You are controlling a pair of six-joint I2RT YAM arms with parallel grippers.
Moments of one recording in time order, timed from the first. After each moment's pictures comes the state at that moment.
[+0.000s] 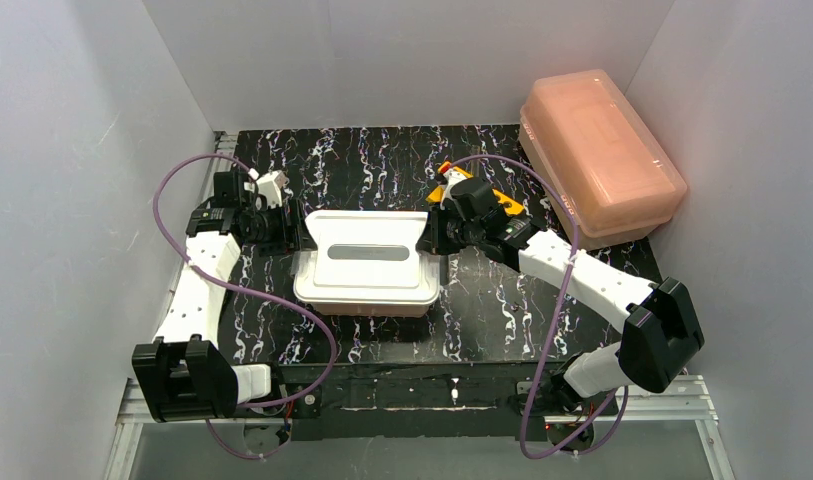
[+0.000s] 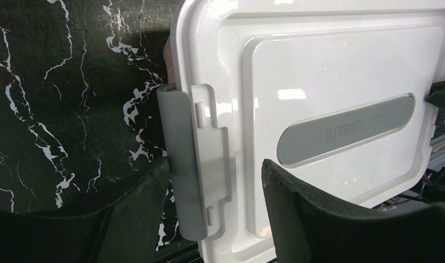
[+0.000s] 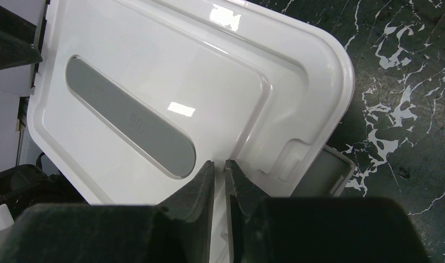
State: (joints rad) left arm 0.05 1.25 1.12 -0.90 0.47 -0.08; right arm 0.76 1.42 1.10 -0.32 -0.17 0.54
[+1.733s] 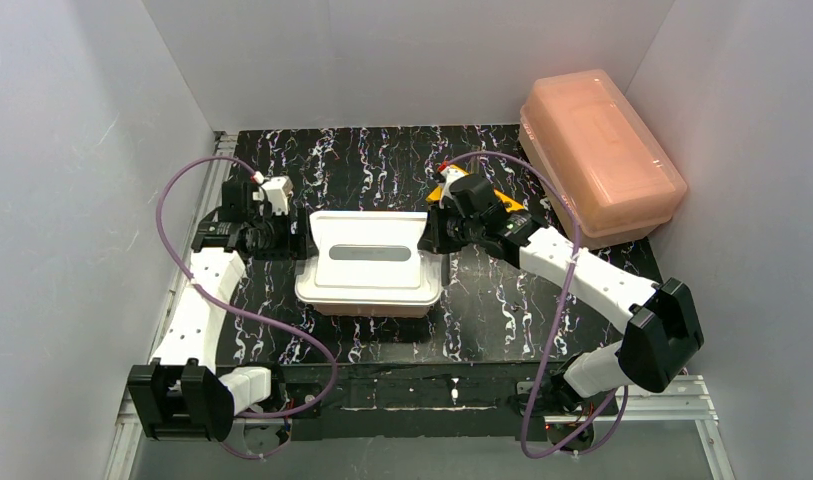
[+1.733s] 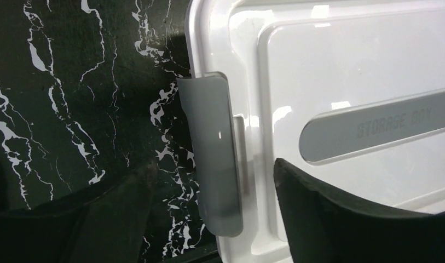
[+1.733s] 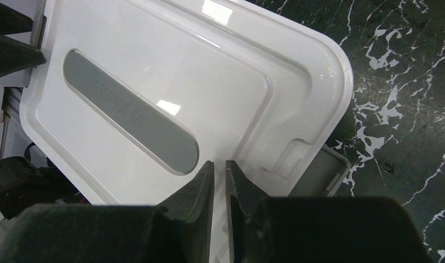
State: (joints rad) left arm -0.03 1.15 1.01 -0.82 0.32 -0.04; right arm 0.76 1.42 1.13 -0.37 -0.17 0.50
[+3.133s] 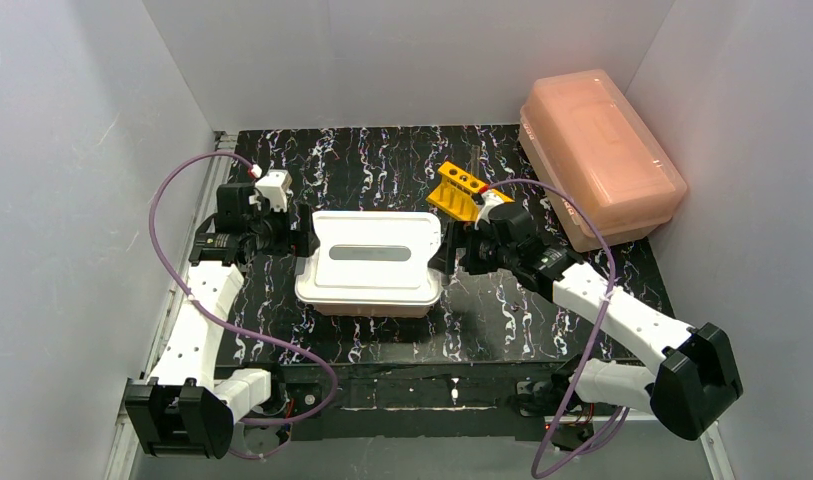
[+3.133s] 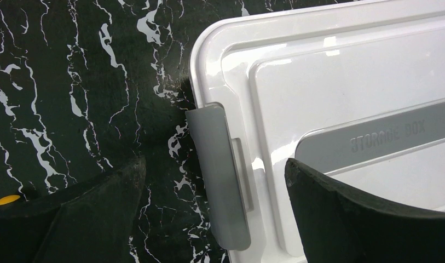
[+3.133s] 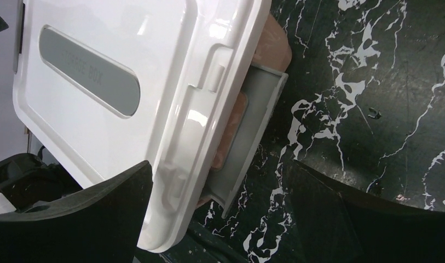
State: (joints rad) left arm -0.03 1.07 1.00 -0.71 0.30 0.01; right arm 0.67 1.16 0.83 -0.28 -0.21 0.58
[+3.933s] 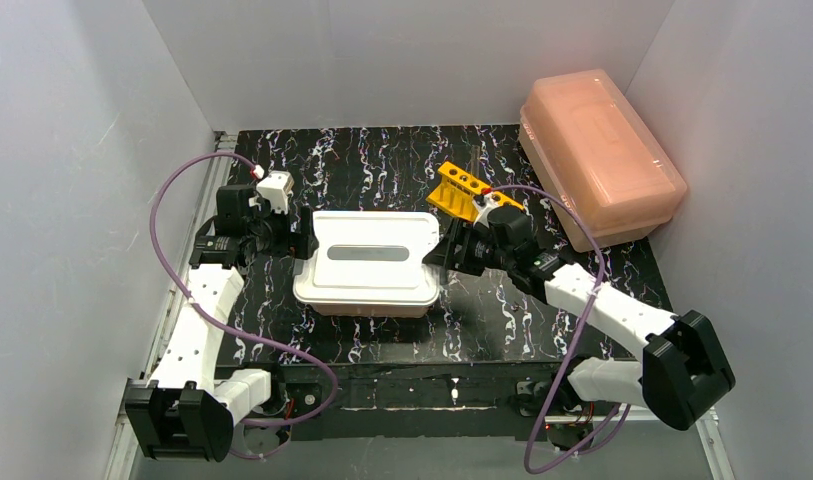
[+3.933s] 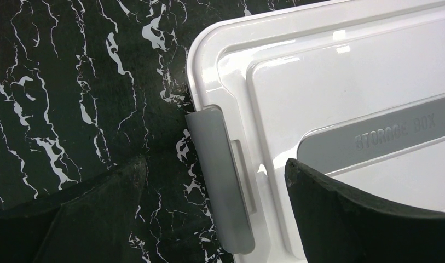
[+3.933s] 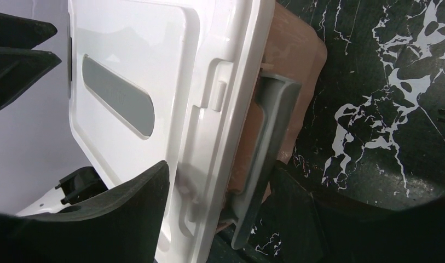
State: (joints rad) left arm -0.03 1.06 0.97 -0.69 0.29 0.07; right arm 0.65 1.22 0.74 -0.06 -0.31 0.80
